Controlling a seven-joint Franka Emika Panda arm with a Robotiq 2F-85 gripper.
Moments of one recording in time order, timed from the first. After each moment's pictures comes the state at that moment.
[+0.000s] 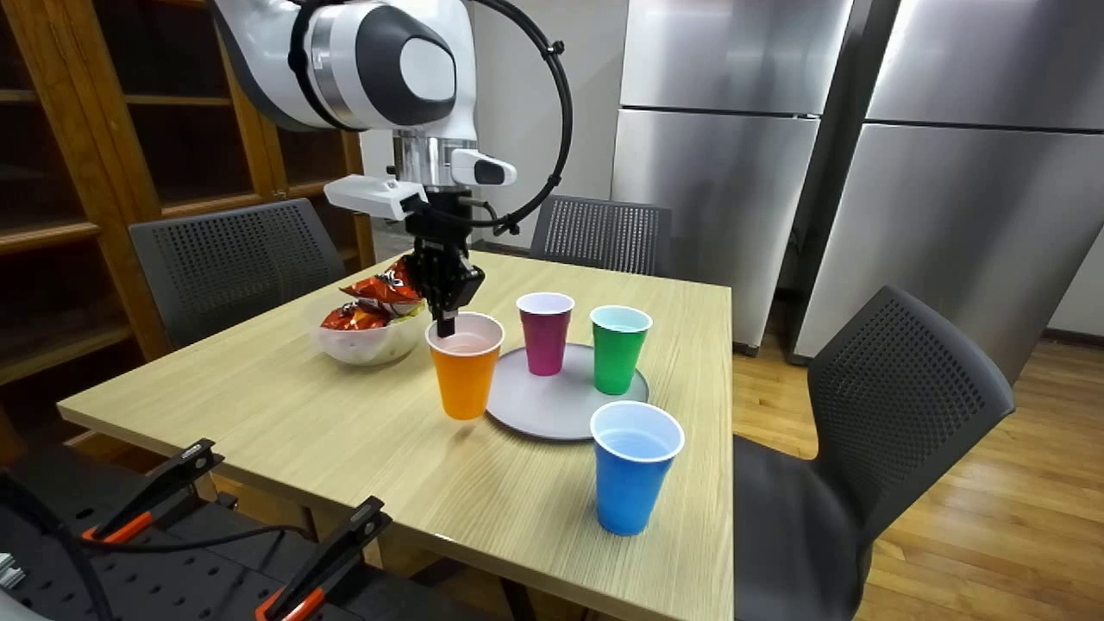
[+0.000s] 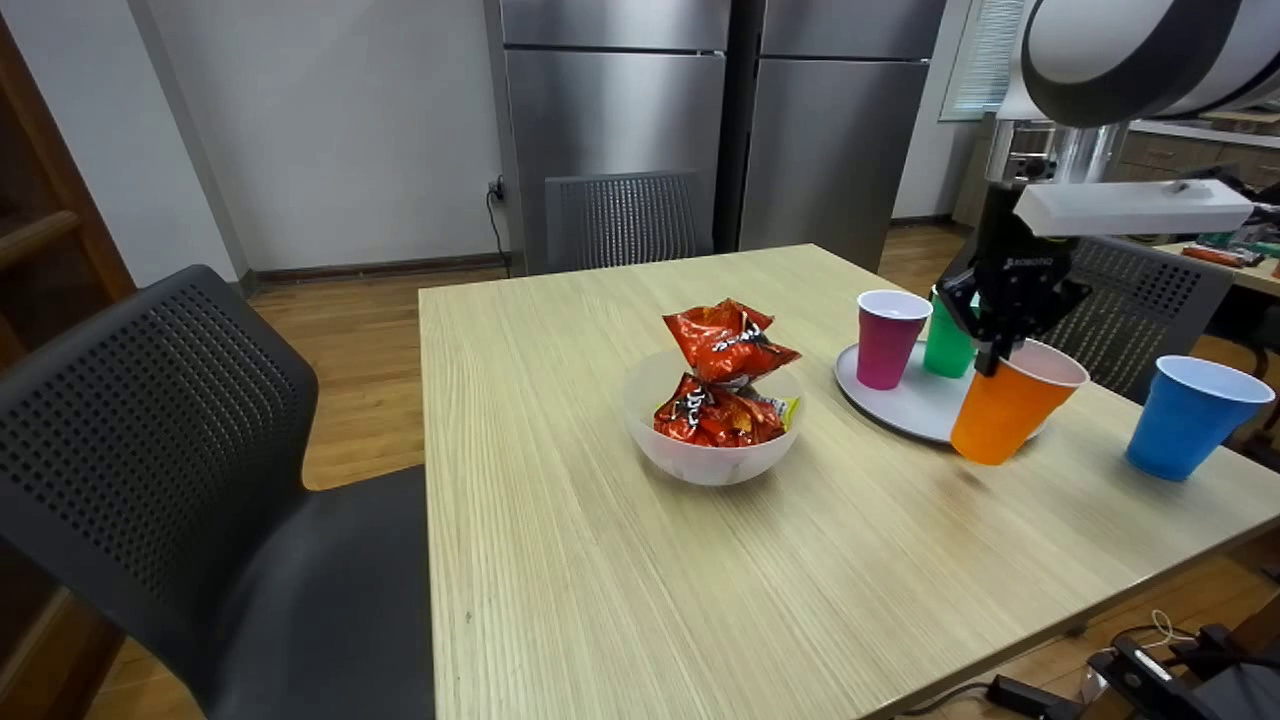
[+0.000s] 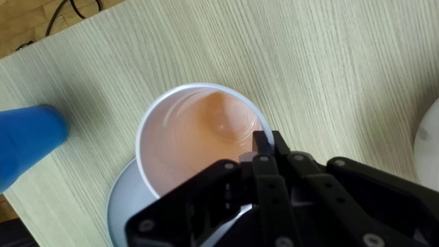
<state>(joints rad) 0.00 0.14 -0.10 -2.51 -0.06 2.58 0.26</state>
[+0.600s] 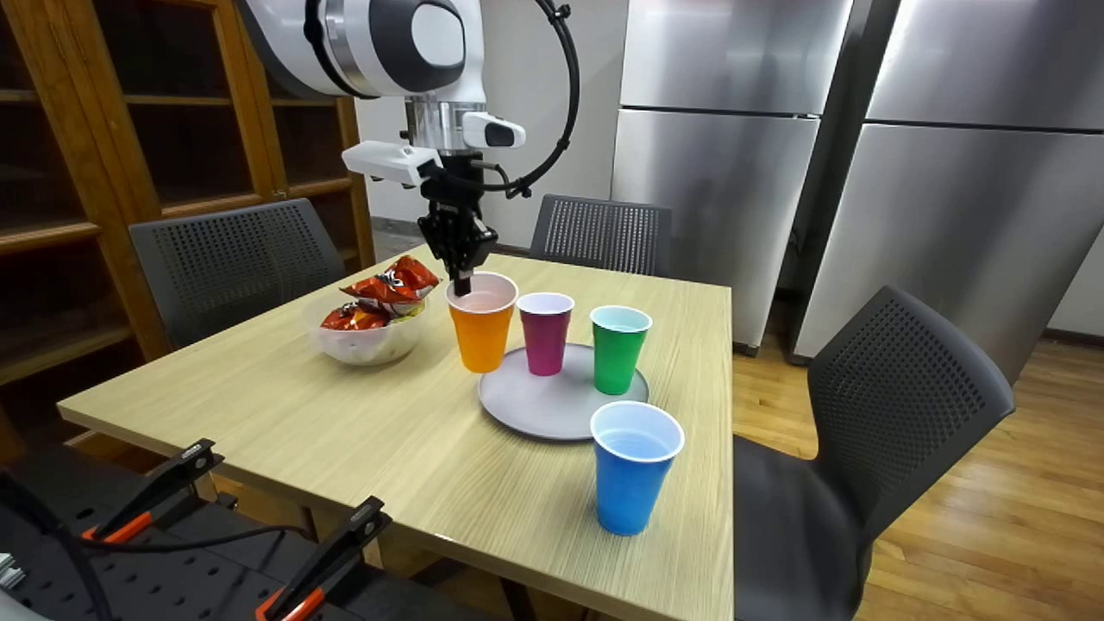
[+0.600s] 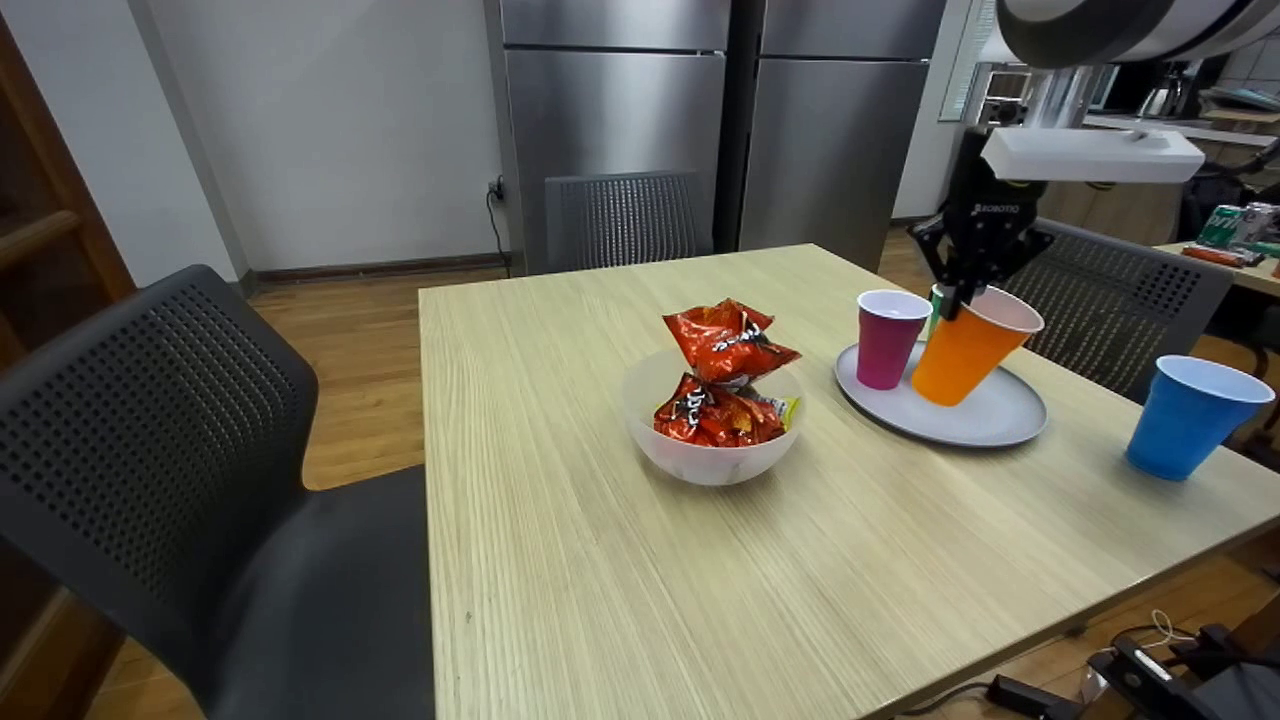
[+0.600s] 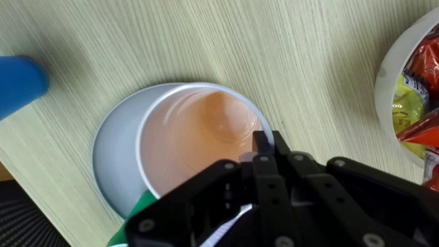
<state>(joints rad) 0.00 0.13 -0.09 -2.42 -0.04 2.58 0.26</state>
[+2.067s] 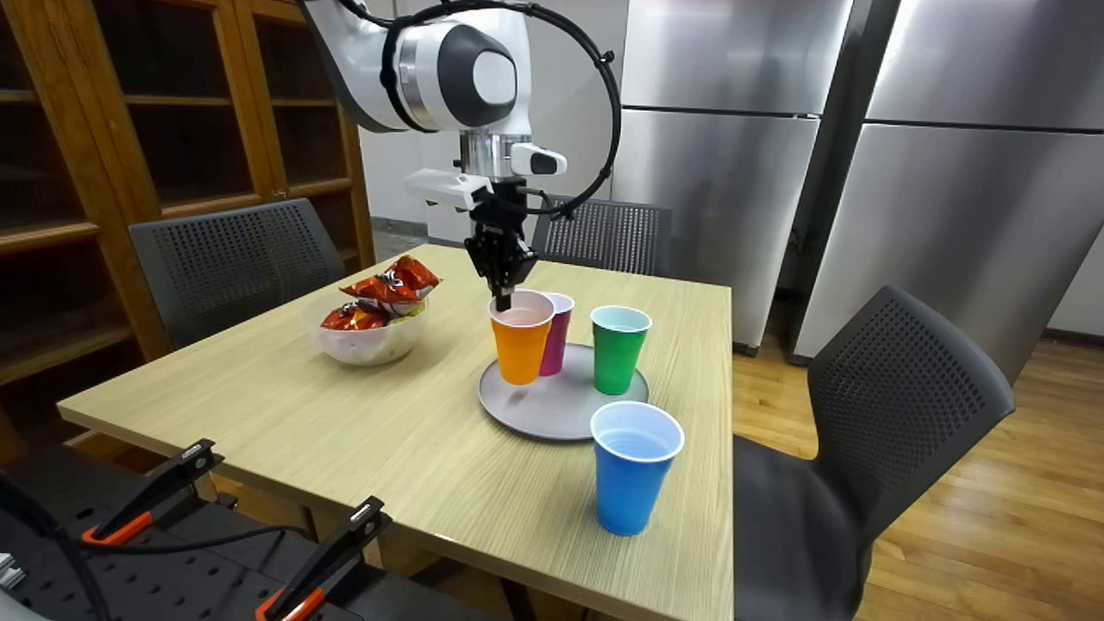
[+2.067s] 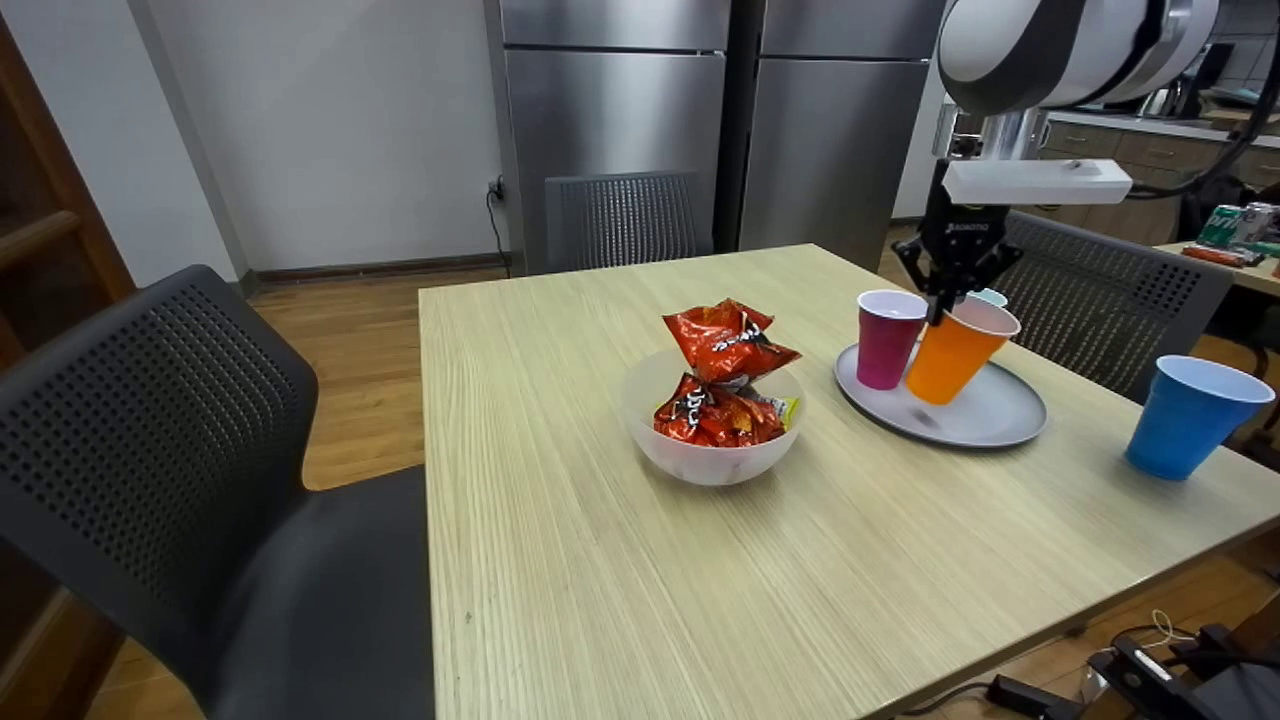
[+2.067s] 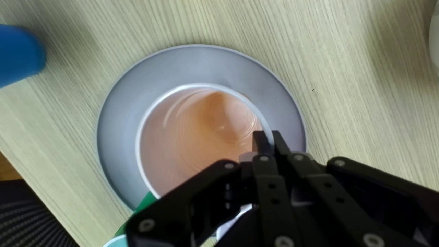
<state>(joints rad) -0.01 0.33 -0.13 -2.22 -0.03 2.54 0.26</state>
